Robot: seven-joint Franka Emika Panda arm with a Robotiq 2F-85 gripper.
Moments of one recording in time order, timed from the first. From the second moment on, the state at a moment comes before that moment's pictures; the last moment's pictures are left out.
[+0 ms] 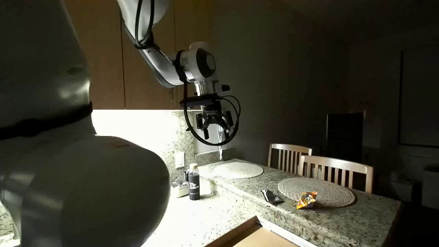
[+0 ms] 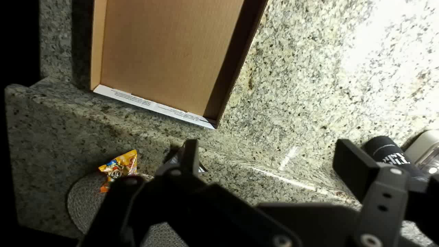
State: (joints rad) arm 0.08 -0.31 0.27 -2.32 -0.04 2.21 0.28
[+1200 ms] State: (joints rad) arm 0.06 -0.17 0.21 -2.22 -0.07 2.39 0.30
